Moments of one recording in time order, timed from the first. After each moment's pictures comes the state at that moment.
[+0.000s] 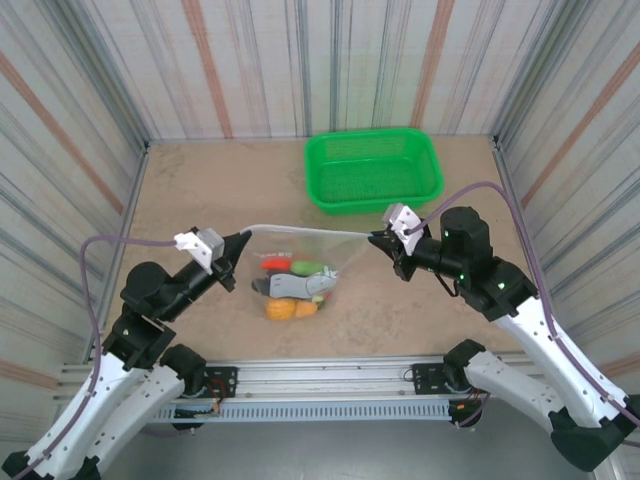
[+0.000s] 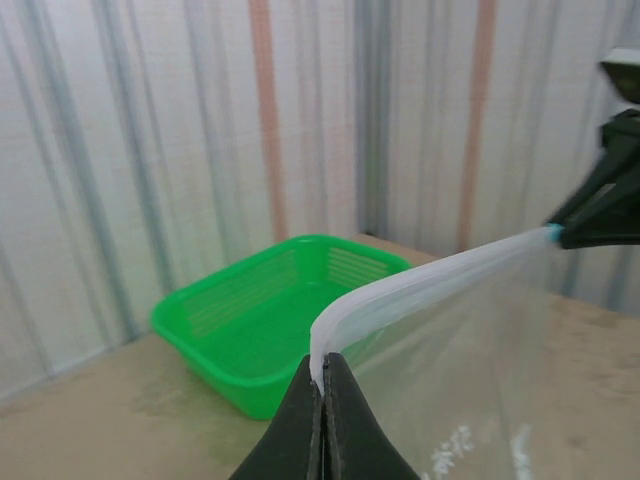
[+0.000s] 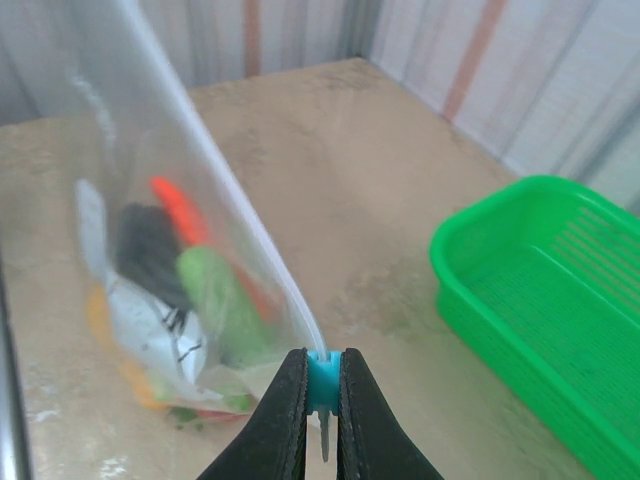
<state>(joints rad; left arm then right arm) -0.57 0.43 0.62 -0.12 0.23 0.01 0.59 0.79 0.95 -0.55 -0.29 -0.28</state>
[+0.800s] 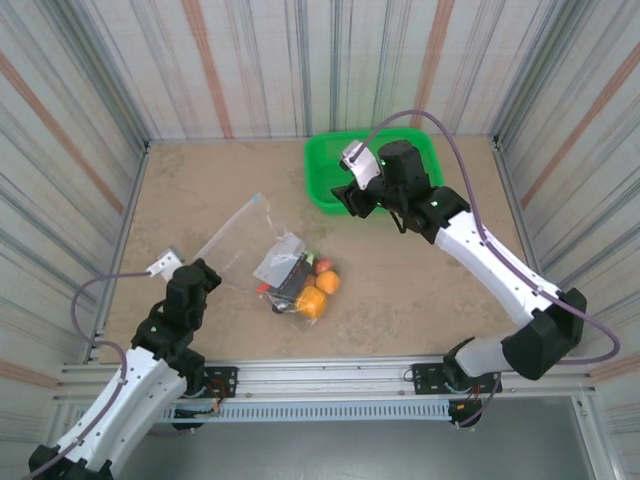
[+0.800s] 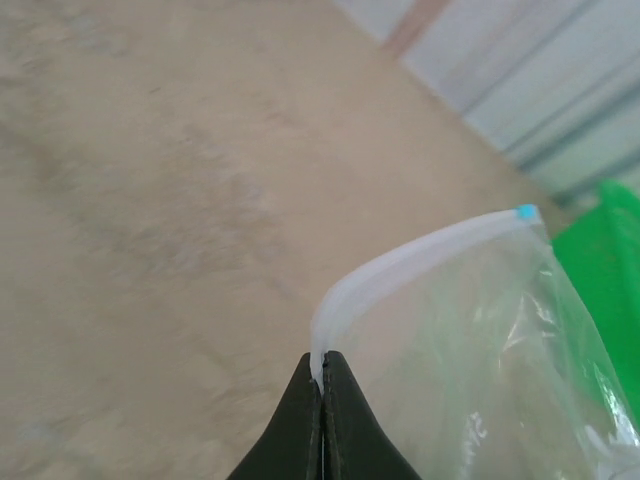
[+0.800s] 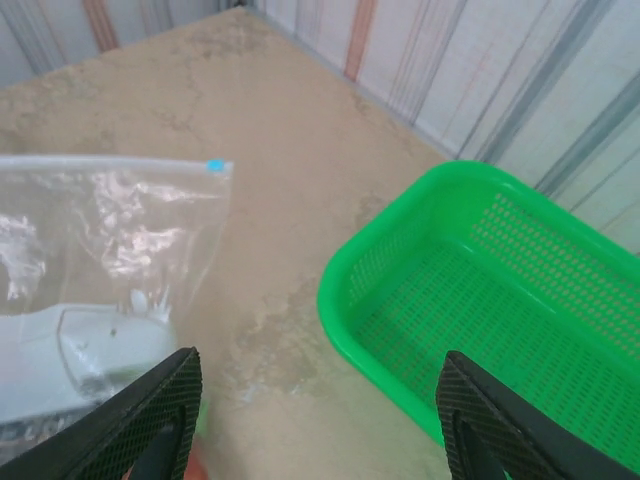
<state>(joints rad) -0.42 0.47 0.32 -0.40 -0.52 -0.91 0.59 1.35 1.35 -0.48 -0.11 -0.21</state>
